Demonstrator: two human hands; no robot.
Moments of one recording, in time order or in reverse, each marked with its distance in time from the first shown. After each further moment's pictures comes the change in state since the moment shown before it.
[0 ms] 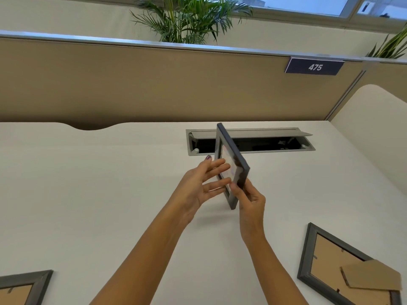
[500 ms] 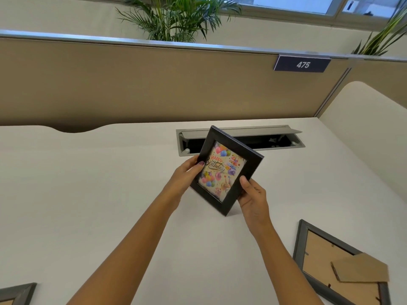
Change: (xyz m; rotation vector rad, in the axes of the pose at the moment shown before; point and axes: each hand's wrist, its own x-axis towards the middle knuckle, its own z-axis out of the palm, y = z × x) left_hand 0.047 -0.009 -0.013 0.412 0.050 0.035; right_hand 0.022 -0.013 -0.028 0.216 -0.048 0.212
